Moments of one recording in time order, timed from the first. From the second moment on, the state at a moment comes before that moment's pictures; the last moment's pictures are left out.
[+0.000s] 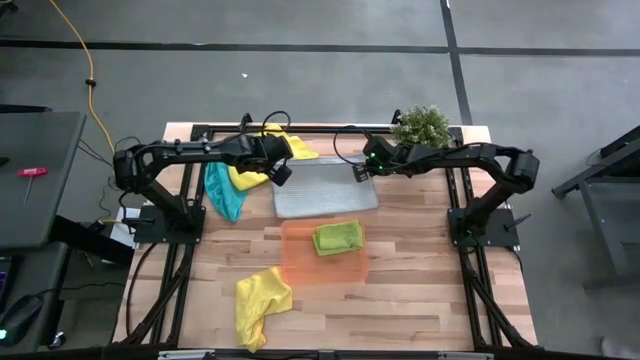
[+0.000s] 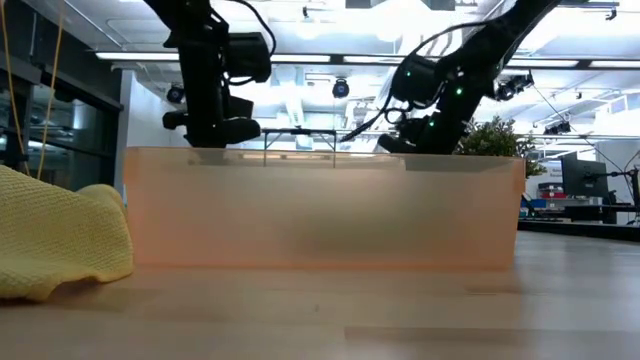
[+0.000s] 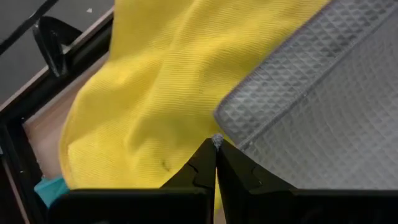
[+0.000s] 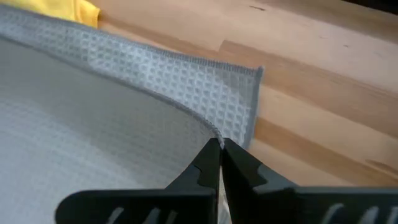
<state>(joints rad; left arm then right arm) 0.52 1.56 1.06 -0.81 -0.45 -0.48 -0.45 1.60 0.87 -0.27 0.21 0.63</state>
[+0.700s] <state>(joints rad) 0.58 1.56 1.06 -0.68 -0.45 -0.43 -0.49 1.67 0.87 -0.16 0.29 0.63</state>
